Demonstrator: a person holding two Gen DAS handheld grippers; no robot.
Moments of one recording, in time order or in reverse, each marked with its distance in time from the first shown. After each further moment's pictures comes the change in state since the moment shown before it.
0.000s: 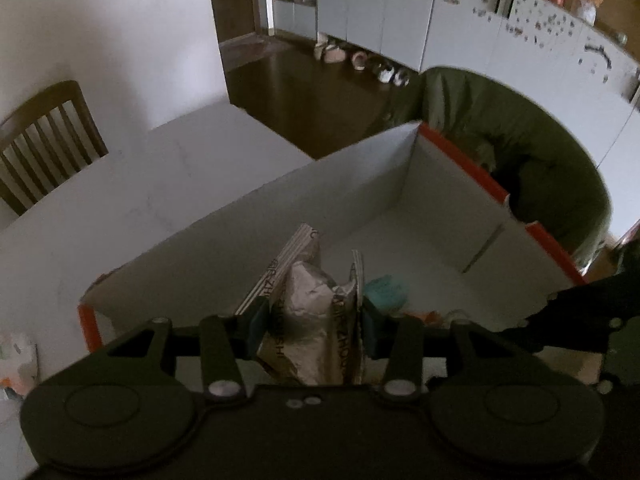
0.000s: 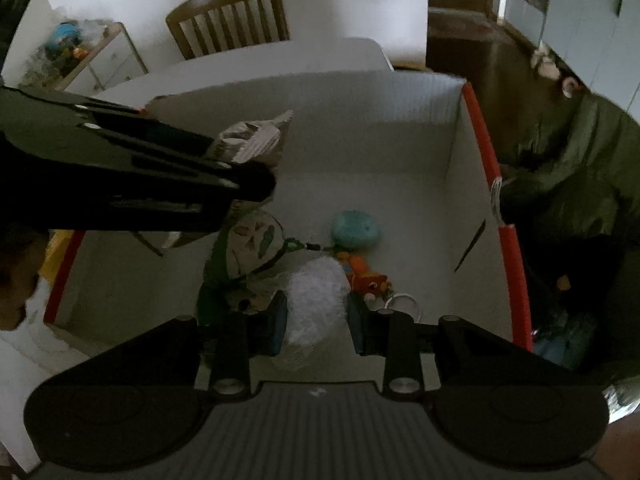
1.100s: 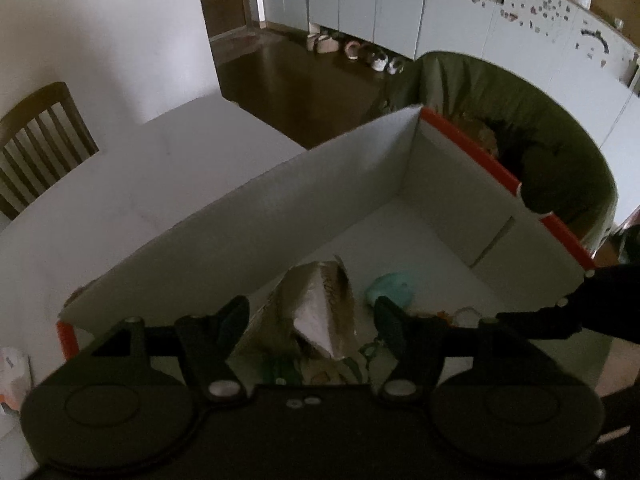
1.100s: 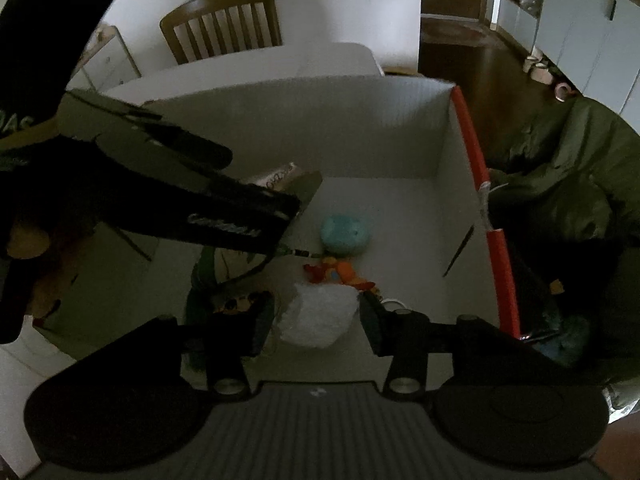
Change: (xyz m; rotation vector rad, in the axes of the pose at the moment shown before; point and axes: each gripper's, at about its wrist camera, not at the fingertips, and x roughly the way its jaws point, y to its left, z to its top) left arm 0.004 0.000 0.000 0.017 0.015 -0.012; right arm -0.002 -0.001 0.000 -0.003 -0.032 -0.031
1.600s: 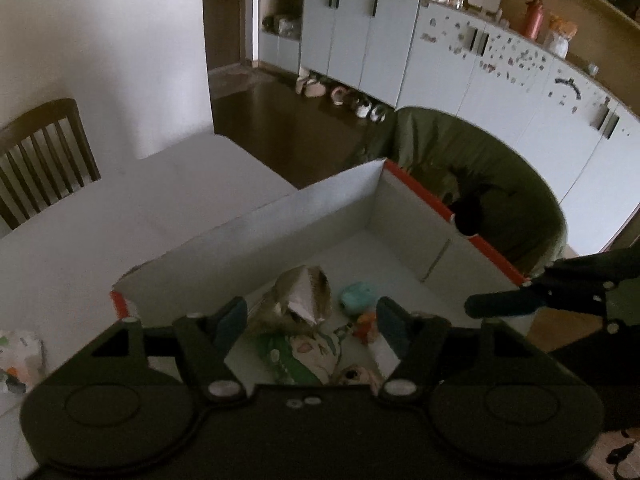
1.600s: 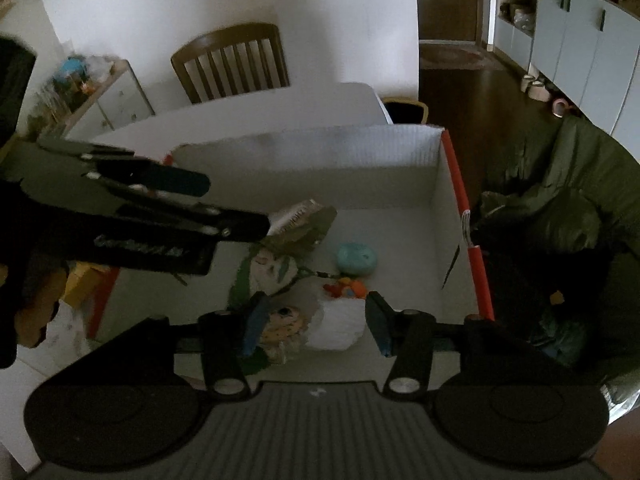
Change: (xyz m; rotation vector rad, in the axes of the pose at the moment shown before) left arm -0.074 0.013 -0.026 -0.047 -0.144 -0.084; right arm -0.049 0.010 -0.004 0.031 -0.098 0.036
